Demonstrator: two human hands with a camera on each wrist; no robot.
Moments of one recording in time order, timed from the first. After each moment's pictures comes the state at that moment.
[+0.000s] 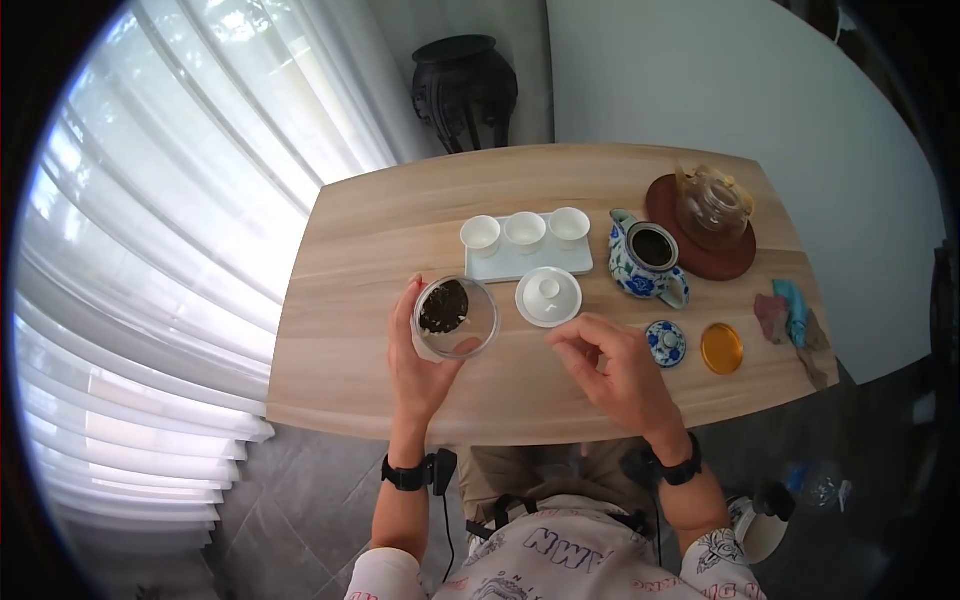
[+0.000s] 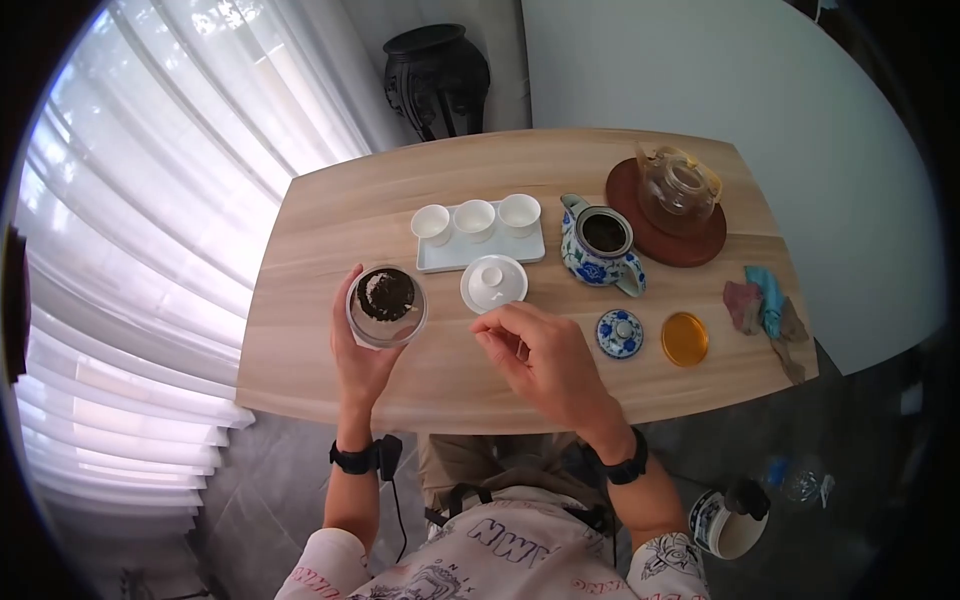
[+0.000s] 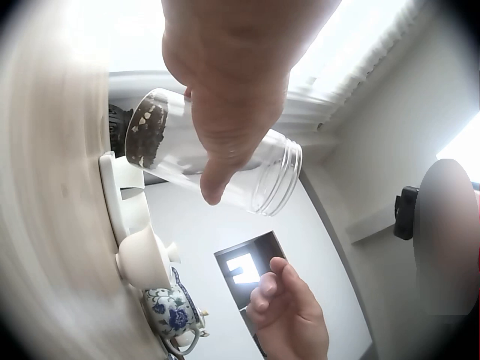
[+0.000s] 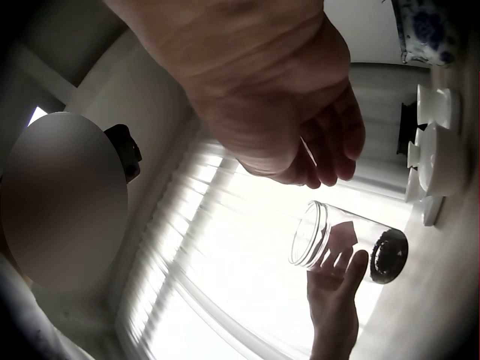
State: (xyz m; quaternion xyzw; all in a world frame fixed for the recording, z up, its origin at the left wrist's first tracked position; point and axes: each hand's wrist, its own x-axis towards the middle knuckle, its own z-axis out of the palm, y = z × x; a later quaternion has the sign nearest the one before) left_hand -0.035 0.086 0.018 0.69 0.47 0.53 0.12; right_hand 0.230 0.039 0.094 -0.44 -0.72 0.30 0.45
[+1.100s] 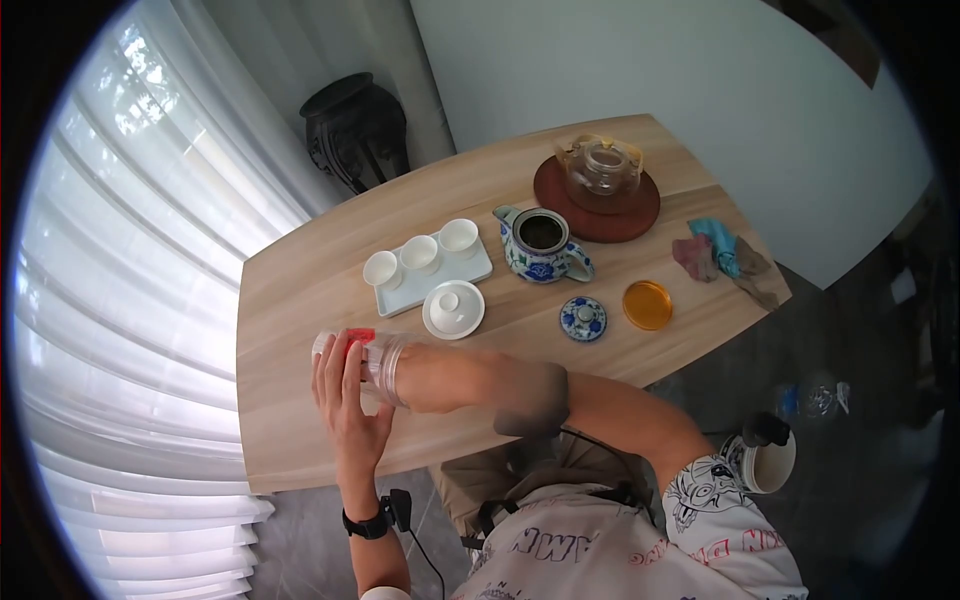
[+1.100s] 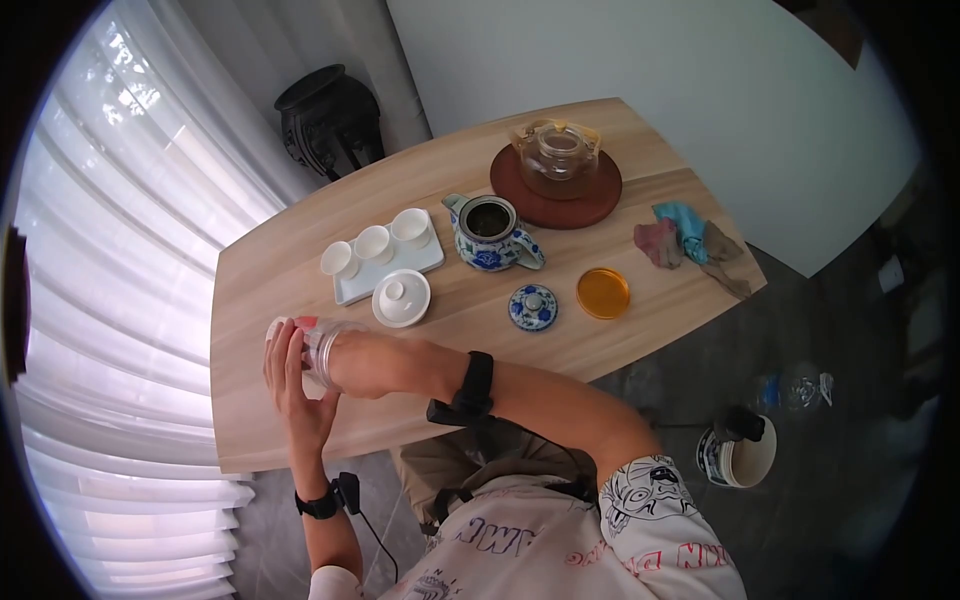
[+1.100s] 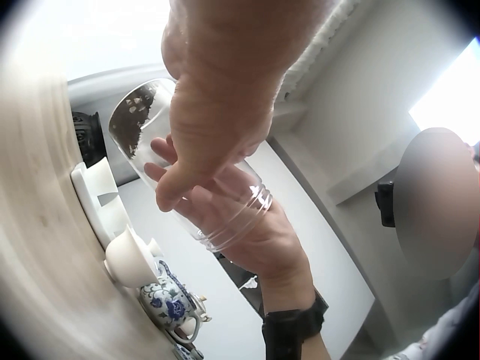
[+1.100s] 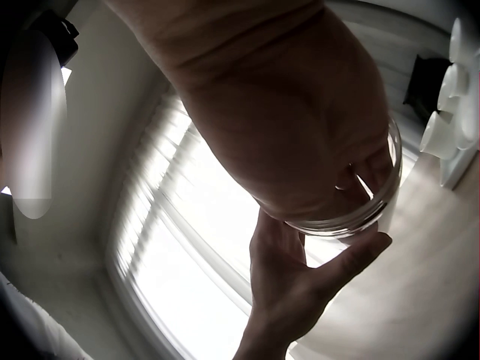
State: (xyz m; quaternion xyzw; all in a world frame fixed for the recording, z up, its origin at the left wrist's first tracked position) left_hand -0.034 0.063 0.050 0.82 0.43 0.37 -0.08; right_hand 0.150 0.106 0.038 -0.26 -0.91 0.21 0.22
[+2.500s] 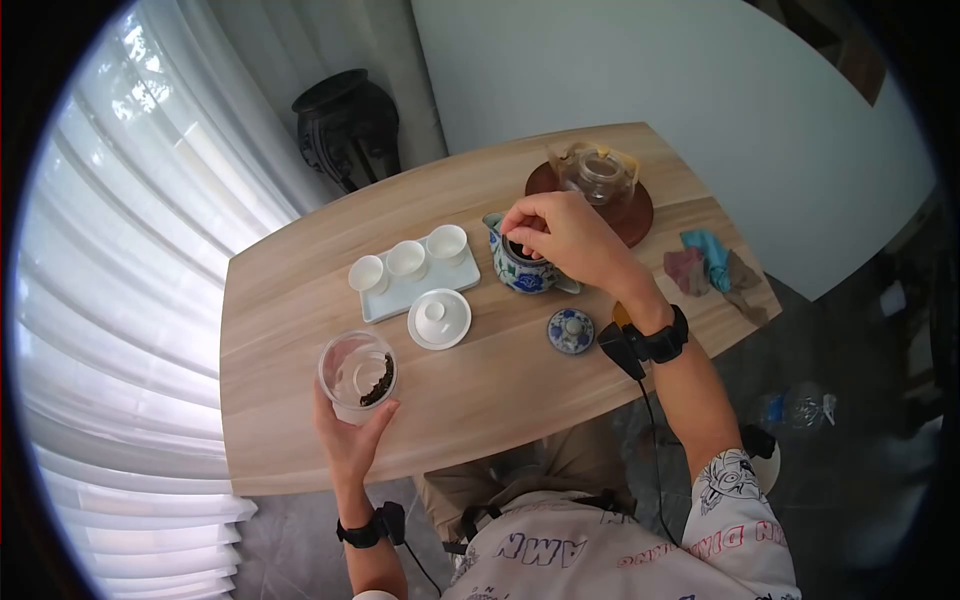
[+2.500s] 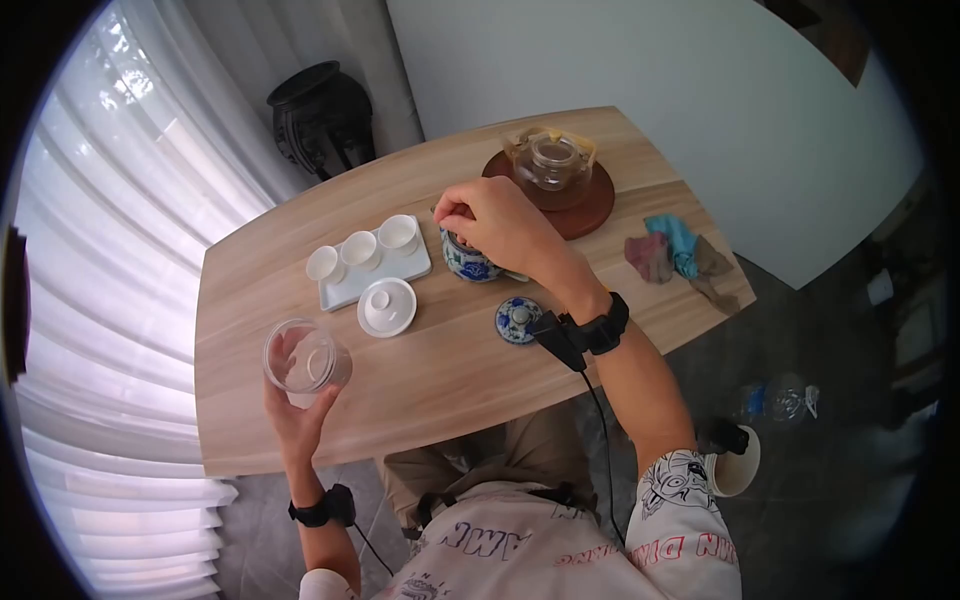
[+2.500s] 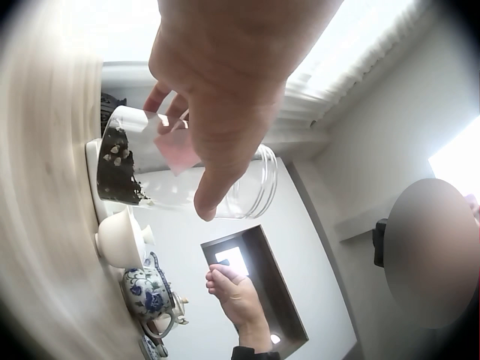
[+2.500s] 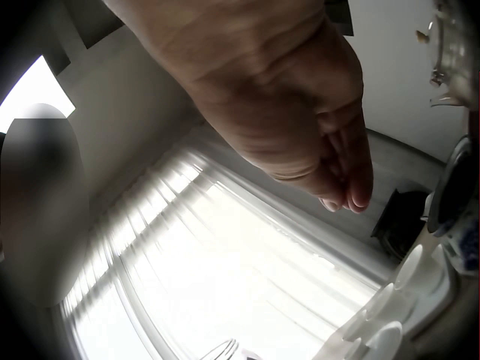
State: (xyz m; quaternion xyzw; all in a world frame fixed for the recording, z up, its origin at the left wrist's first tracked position) left_hand -0.027 0.056 0.032 0.68 0.48 0.48 0.28; right_hand 0.341 0.130 0.127 -0.52 -0.71 0.26 0.40
